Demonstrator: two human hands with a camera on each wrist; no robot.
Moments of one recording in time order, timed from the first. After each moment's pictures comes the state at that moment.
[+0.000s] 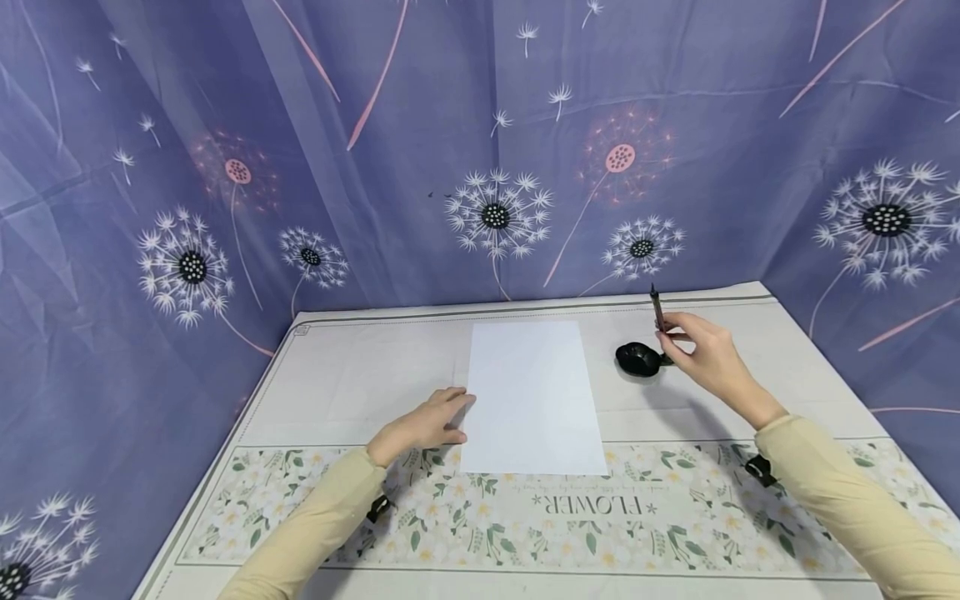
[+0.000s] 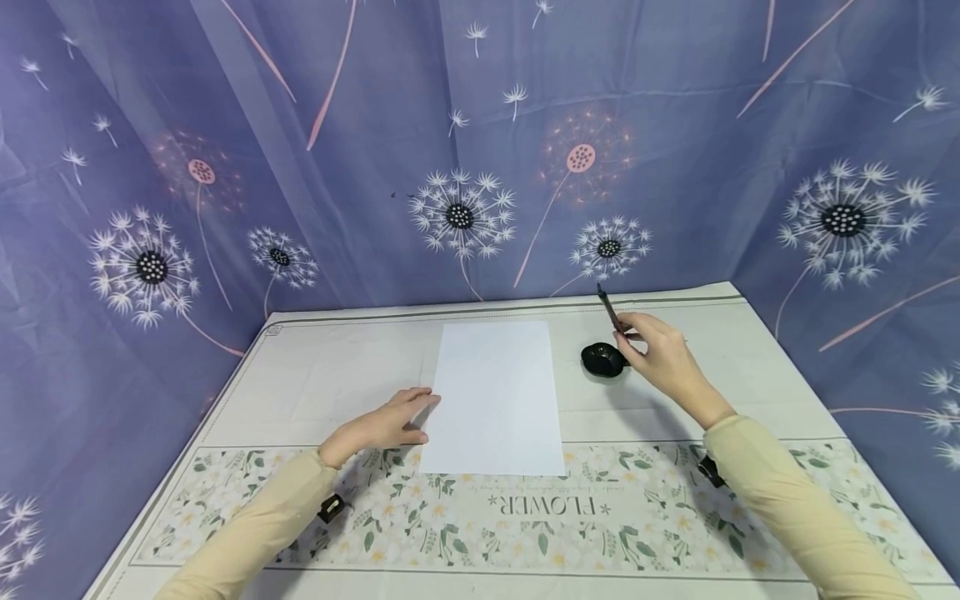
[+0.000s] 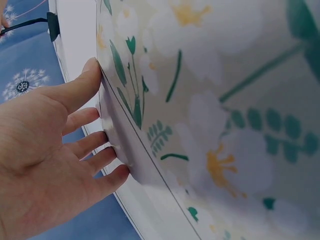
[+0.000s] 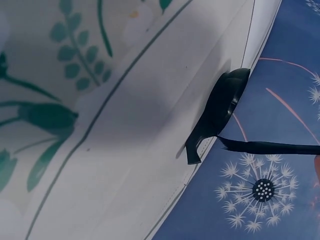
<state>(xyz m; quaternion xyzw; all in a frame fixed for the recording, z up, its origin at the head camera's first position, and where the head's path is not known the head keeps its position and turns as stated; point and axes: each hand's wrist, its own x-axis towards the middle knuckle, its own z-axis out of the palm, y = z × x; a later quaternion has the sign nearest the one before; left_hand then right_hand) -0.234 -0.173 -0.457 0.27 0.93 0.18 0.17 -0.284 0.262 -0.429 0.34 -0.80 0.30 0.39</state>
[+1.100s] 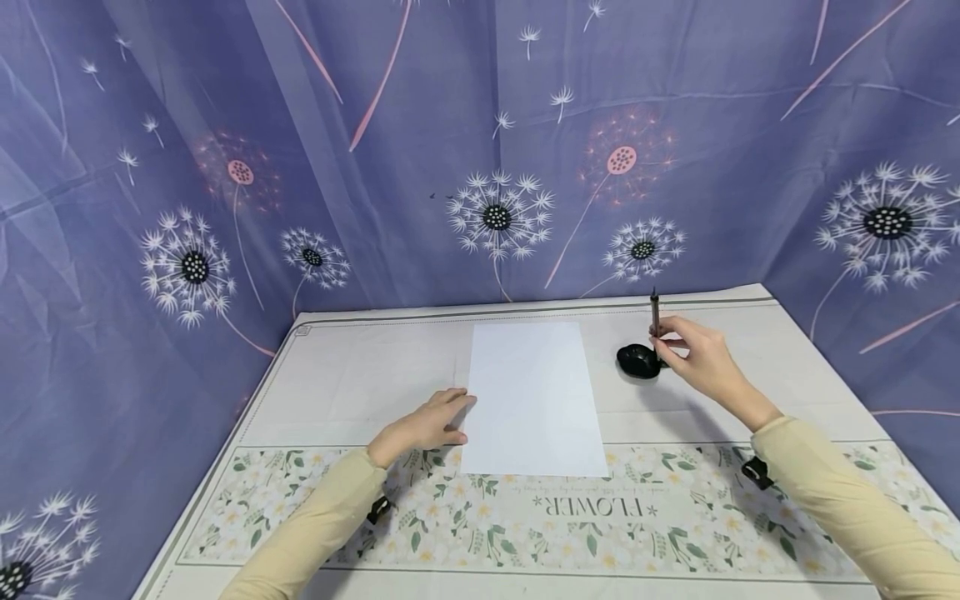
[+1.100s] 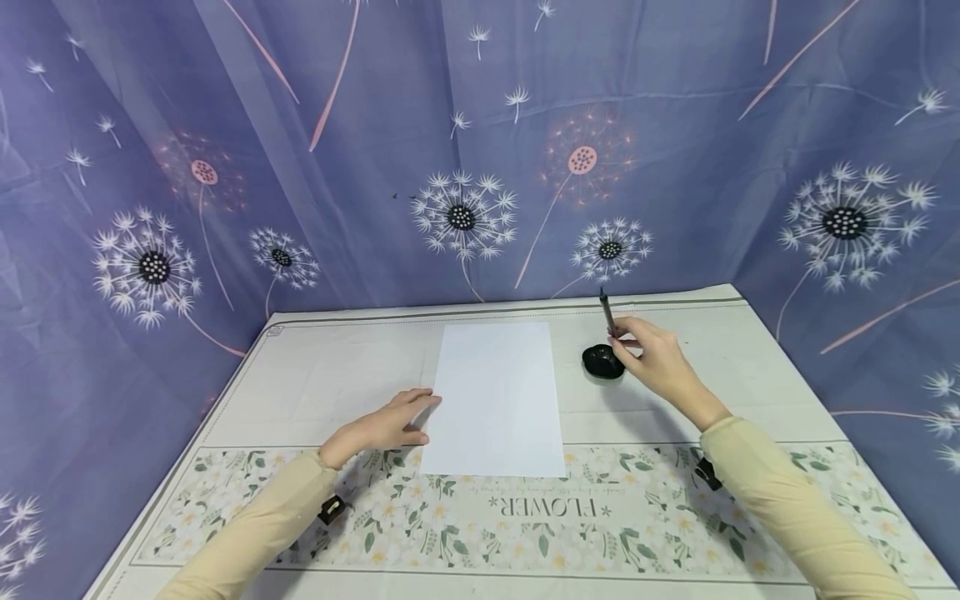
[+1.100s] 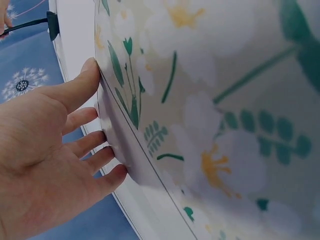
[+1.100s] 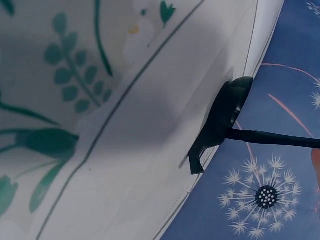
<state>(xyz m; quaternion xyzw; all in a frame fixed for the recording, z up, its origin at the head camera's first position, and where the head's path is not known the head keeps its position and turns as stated) -0.236 -0.174 -0.461 0.26 0.93 0.18 0.17 -0.285 0.260 -0.434 0.34 -0.82 0.32 0.34</state>
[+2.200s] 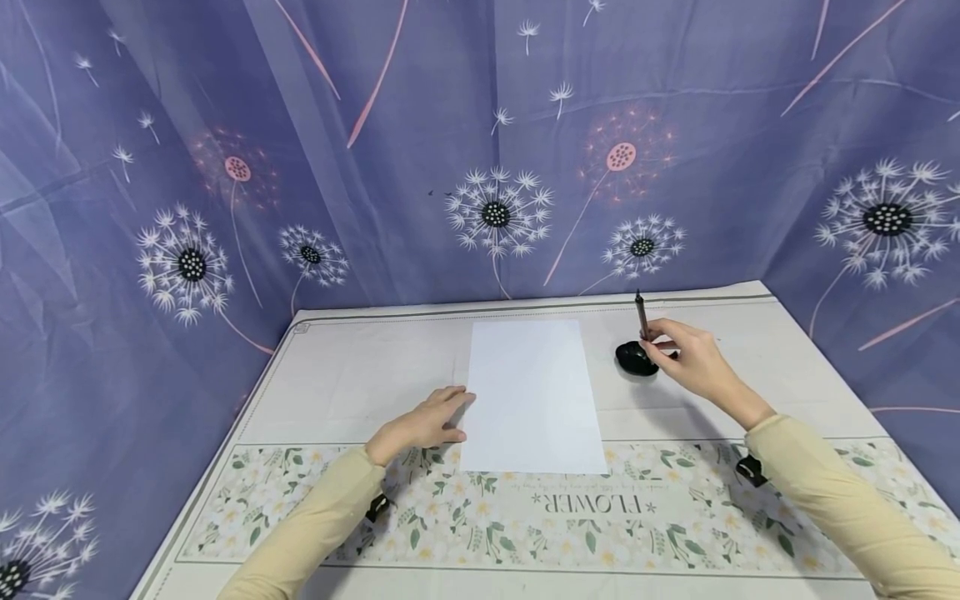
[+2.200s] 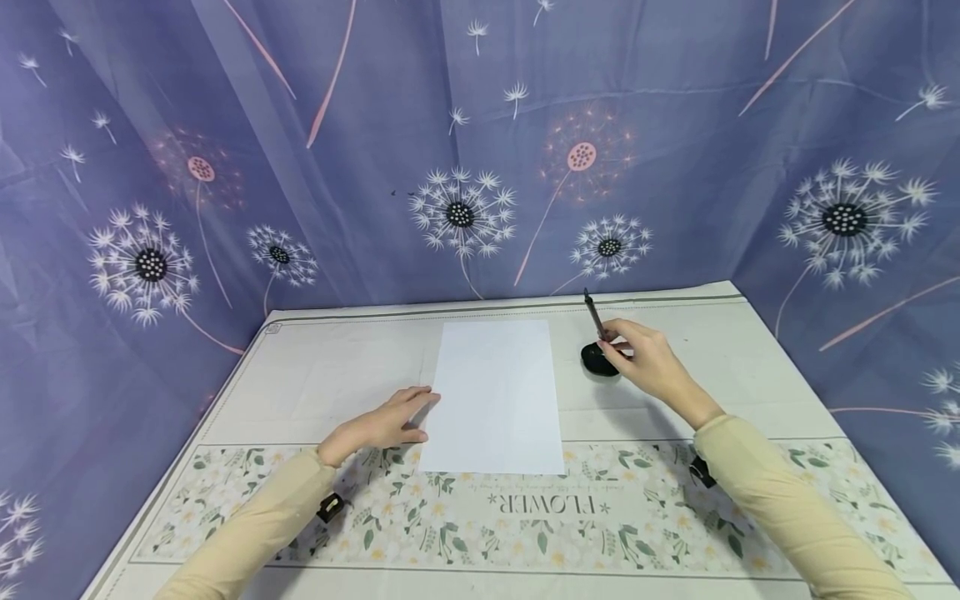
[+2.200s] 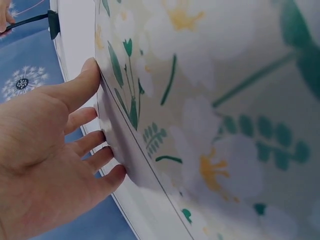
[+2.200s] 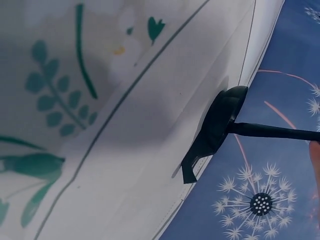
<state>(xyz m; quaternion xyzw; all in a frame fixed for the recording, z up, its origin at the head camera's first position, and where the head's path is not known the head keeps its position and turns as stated) -0.235 -0.175 -0.461 0.26 0.93 0.18 0.18 -0.282 0.253 -0.435 0.33 -0.84 0.31 0.30</state>
